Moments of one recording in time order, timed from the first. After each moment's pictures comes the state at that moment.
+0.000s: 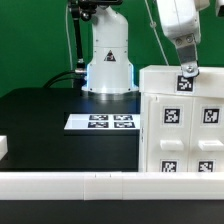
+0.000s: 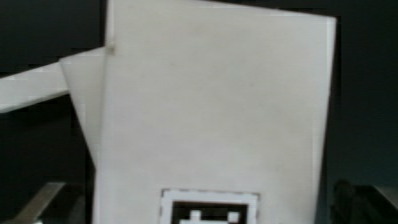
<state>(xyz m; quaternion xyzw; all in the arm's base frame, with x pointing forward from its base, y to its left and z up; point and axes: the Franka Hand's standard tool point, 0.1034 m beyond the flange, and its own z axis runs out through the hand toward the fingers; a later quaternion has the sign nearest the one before) 0.627 0.103 0.156 -0.63 0.76 0.02 0.15</state>
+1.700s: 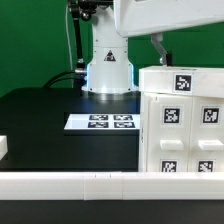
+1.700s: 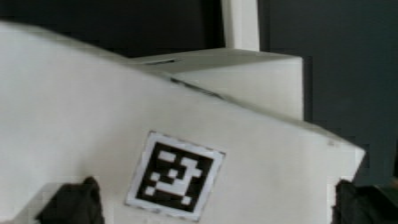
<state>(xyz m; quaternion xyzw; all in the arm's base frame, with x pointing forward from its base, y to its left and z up) 0.628 0.109 0.174 -1.00 0.00 0.02 0.08</state>
